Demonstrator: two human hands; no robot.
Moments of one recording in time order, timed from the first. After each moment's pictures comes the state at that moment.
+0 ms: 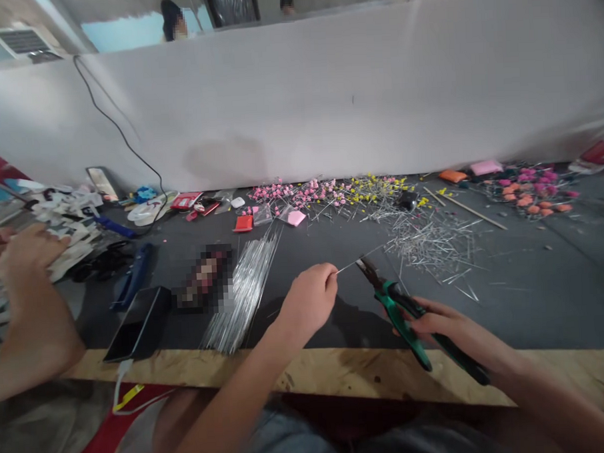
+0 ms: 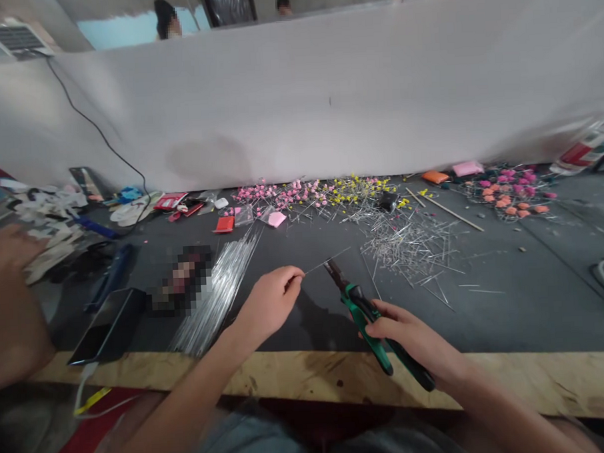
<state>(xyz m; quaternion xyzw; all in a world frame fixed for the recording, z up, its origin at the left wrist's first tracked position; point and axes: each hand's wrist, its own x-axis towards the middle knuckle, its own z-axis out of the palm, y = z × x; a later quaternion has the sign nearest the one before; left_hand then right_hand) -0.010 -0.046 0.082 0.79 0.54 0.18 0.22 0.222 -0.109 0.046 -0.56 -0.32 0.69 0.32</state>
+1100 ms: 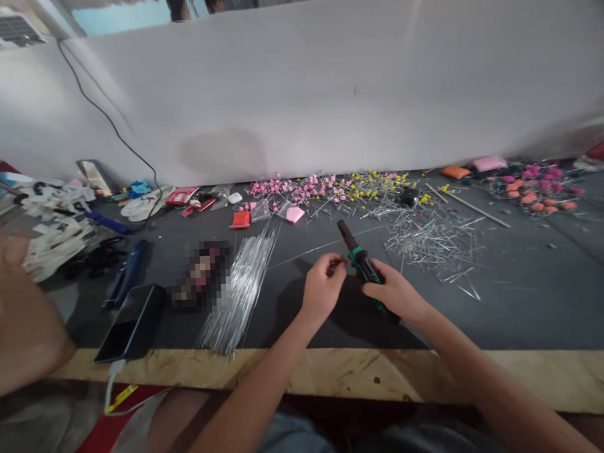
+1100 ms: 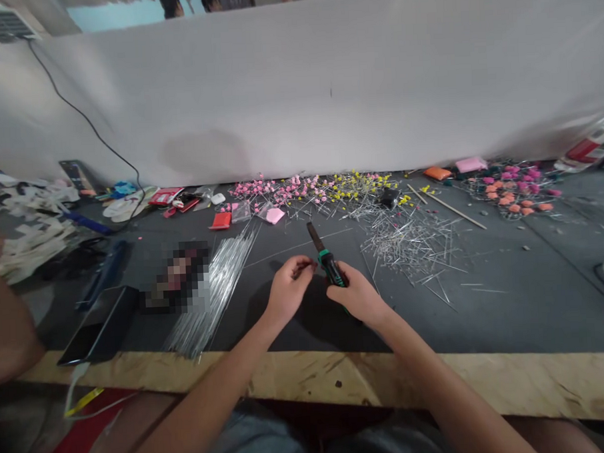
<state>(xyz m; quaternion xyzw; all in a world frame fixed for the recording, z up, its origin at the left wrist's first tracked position) 0.021 -0.023 0.013 0.61 0.50 0.45 0.42 0.174 -0.045 0.022 -0.56 -0.58 0.48 0.36</state>
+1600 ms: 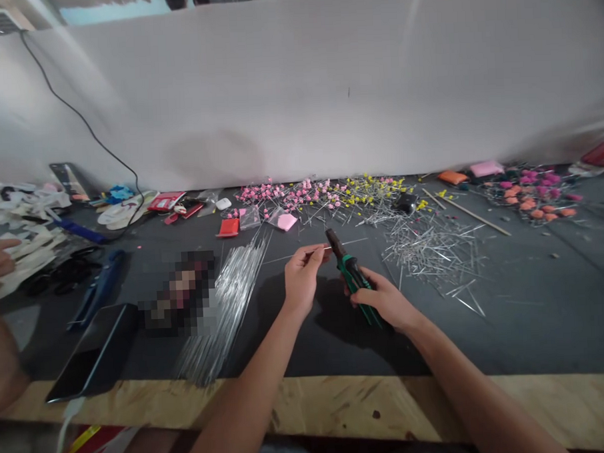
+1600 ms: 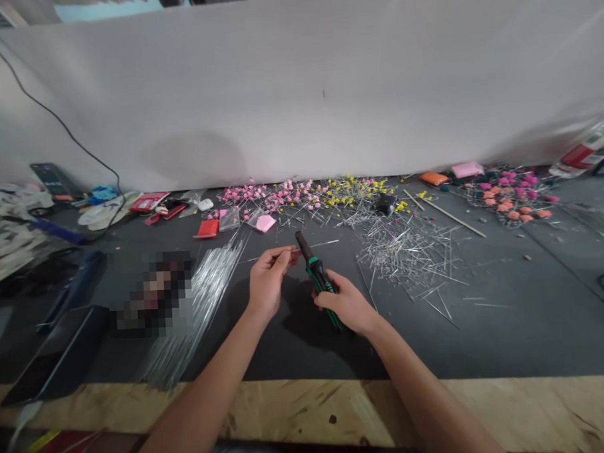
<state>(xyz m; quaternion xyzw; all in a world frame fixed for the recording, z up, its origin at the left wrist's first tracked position) 0.017 0.026 0.005 0.41 0.40 0.60 0.55 0.170 -0.023 0.014 -0.49 -0.50 0.60 0.38</state>
